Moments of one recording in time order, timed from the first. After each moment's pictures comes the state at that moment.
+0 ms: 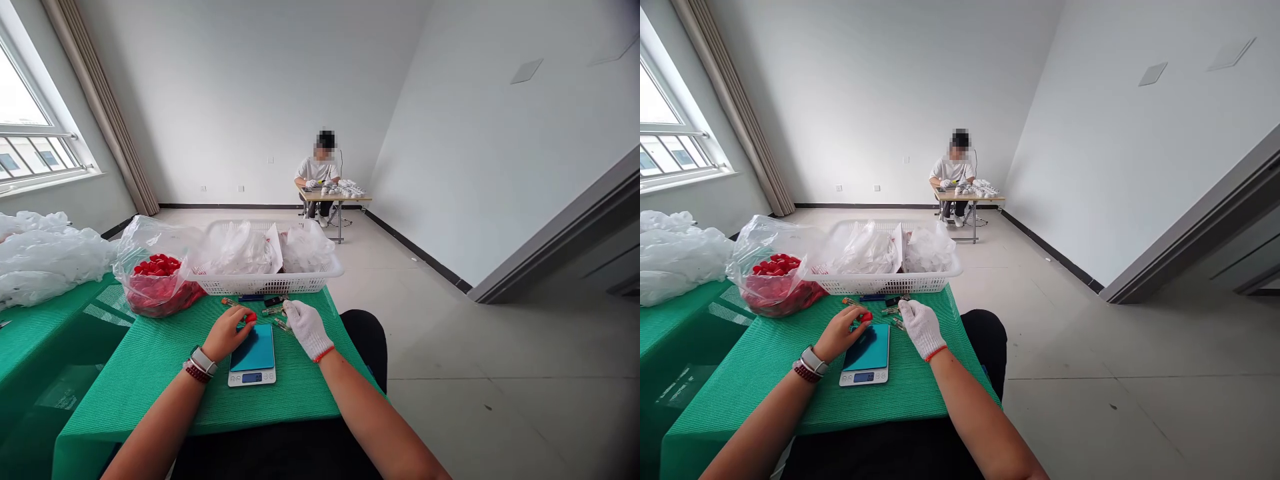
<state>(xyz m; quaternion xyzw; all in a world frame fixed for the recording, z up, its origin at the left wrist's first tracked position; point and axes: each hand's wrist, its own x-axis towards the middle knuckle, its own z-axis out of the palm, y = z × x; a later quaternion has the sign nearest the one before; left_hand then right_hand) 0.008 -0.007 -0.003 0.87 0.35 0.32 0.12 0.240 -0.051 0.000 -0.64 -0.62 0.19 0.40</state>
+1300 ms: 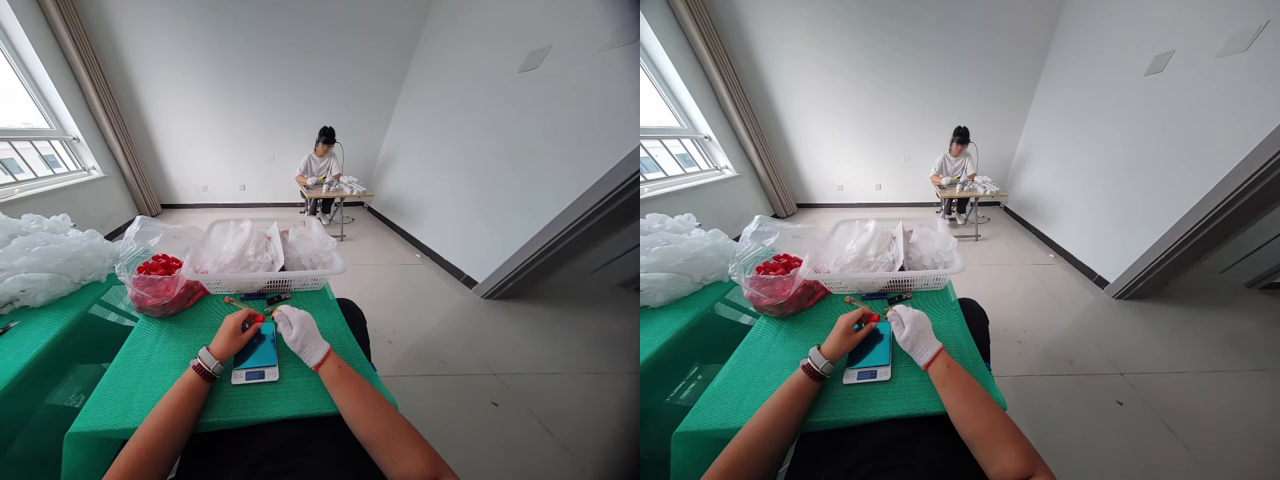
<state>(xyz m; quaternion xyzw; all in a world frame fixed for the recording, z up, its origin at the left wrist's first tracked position) 0.017 -0.014 -0.002 0.85 0.38 0.30 0.20 0.223 -0.064 0.006 -0.58 -0.74 0.13 0.33</state>
